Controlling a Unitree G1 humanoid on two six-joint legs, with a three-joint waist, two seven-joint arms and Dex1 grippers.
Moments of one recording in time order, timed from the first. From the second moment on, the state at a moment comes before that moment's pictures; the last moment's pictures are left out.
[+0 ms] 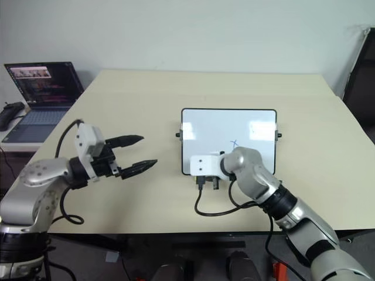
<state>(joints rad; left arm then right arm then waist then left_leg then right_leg) -0.24 0.77 0.18 -0.19 -0.50 0.39 -0.97 -0.76 -0.41 0.59 -0.05 -0.37 0.63 1.11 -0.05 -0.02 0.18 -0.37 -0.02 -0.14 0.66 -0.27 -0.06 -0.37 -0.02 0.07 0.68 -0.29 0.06</state>
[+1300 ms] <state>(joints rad) -0.35 0.78 0.07 -0.23 -0.47 0.39 -1.04 -0.41 -1.01 -0.13 -0.40 0.23 0.84 1.09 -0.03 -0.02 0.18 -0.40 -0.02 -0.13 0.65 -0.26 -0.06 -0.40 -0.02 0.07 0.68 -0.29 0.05</state>
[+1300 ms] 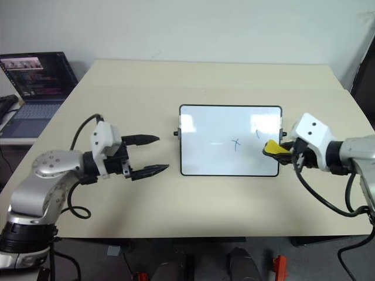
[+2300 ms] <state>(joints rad) -0.39 0.77 0.07 -0.22 -0.47 0.38 -1.04 -0.58 -0.91 0.02 -0.39 0.31 0.79 0.97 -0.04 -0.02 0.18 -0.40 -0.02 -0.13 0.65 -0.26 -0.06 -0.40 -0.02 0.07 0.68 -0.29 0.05</state>
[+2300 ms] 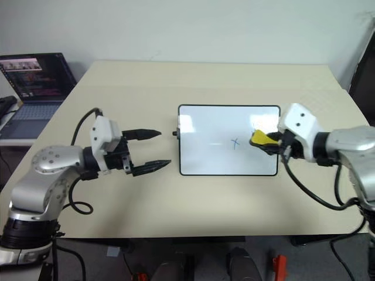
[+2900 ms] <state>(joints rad) -0.32 0.76 0.07 -0.27 -0.47 0.39 -1.00 -0.92 -0.63 0.42 0.03 -0.09 0.50 0.83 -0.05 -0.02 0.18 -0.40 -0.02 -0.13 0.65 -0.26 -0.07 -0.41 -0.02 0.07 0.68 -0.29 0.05</state>
